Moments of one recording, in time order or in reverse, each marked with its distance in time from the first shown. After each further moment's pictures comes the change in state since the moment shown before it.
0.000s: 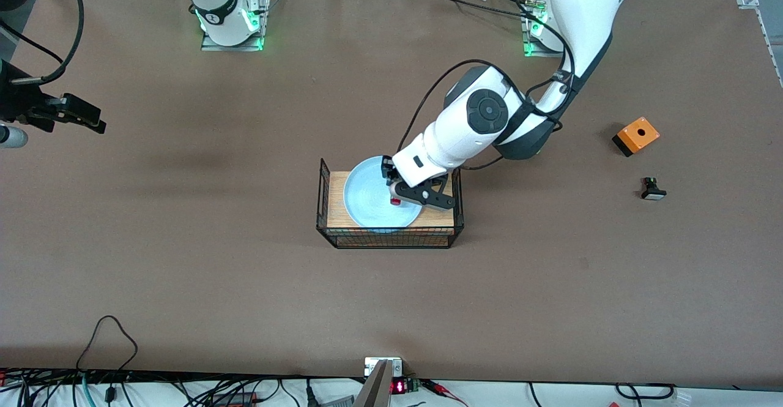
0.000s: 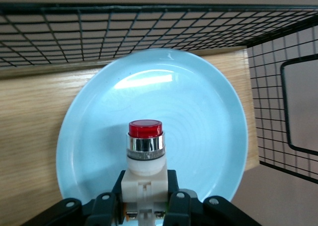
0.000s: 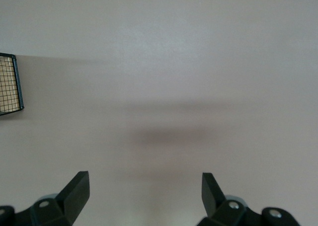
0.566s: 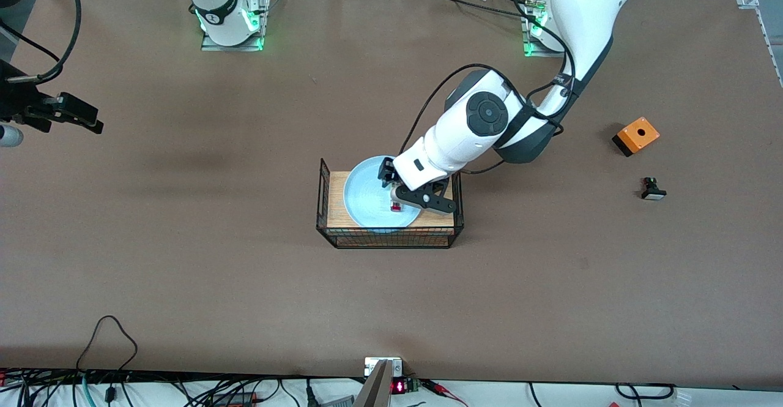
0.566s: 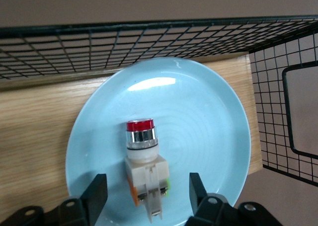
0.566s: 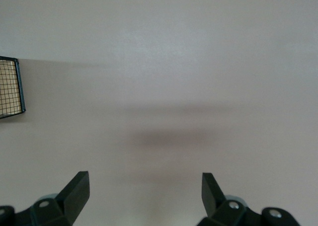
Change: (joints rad) left arm 0.006 -0.012 0.000 0.028 0.013 -0.062 -0.004; right arm 0.000 0.000 0.000 0.014 0.000 0.002 -0.001
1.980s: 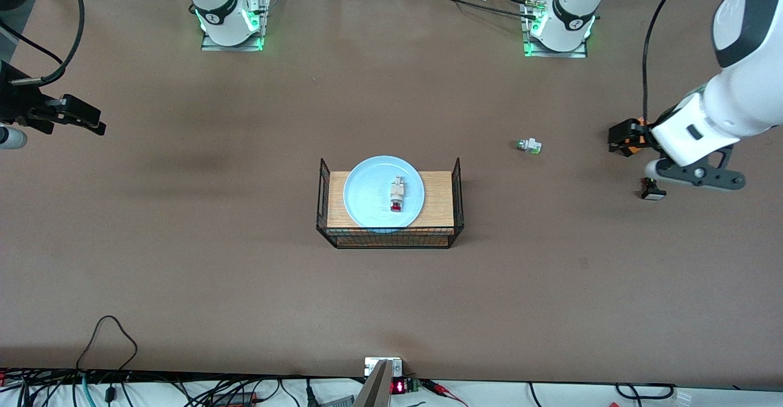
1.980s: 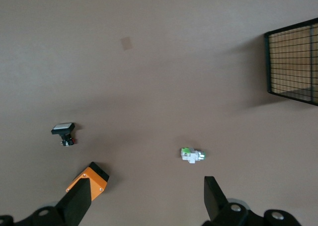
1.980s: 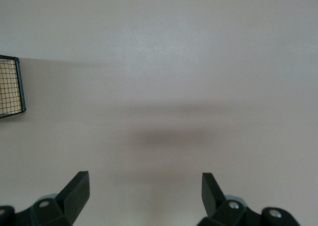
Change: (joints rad) left arm 0.218 -0.521 0.424 -0.141 0.005 -0.647 0.526; right arm 0.003 0.008 0.003 0.003 0.000 0.000 0.000
